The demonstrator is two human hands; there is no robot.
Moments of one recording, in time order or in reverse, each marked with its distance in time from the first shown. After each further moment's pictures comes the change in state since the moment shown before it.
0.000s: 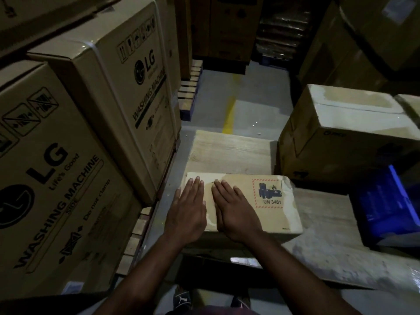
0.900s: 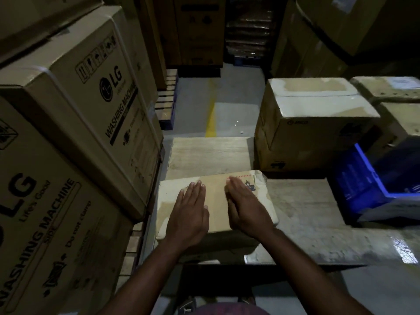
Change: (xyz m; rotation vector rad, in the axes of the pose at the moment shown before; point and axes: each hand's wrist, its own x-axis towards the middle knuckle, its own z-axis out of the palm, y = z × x) left_hand 0.018 0.055 0.005 -0.073 0.021 0.172; right_hand -0.046 0.064 -0.028 0.261 0.214 0.213
